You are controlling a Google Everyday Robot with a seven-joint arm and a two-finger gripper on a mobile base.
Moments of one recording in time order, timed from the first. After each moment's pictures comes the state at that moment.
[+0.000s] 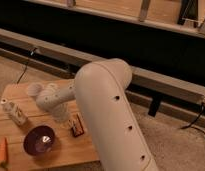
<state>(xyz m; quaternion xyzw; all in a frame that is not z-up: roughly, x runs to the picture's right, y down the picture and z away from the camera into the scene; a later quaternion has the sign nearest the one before) -0.178 0.215 0.834 -0.28 0.26 0.44 0.81</state>
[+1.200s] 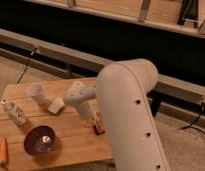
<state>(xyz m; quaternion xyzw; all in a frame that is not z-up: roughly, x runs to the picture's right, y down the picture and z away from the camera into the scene) -0.030 0.211 0.851 -0.22 0.36 0.52 0.74</state>
